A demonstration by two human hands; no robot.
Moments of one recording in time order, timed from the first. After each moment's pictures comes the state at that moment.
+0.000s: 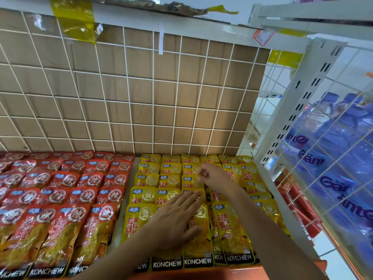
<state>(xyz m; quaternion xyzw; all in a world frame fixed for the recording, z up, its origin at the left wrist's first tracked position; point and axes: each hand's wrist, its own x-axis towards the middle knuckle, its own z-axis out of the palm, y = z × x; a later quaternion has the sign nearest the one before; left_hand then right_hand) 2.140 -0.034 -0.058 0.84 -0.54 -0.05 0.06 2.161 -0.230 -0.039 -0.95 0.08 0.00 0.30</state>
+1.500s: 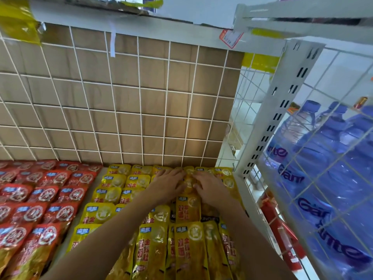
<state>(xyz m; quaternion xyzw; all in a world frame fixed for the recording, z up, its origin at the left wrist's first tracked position) 2.228 -0.156 -0.052 0.91 -0.39 -0.09 0.09 2.157 -0.306 -0.039 -0.99 0.04 0.01 0.13</state>
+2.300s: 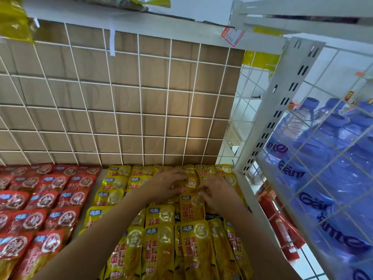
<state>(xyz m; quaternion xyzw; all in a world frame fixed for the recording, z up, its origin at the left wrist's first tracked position) 2.252 -0.138 -0.056 0.85 -0.48 -0.12 0.17 2.124 -0.298 -0.027 -0.99 0.06 -0.04 0.12</state>
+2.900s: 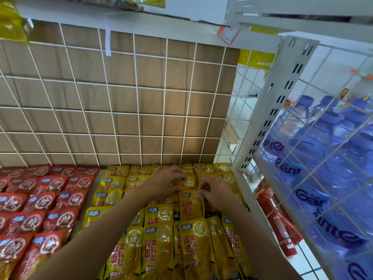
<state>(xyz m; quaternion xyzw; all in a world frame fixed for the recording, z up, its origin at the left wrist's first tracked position) 2.250 -0.141 -0.052 0.86 -0.47 -0.08 0.17 2.129 -0.297 -0.032 -0.95 0.14 0.00 0.29</state>
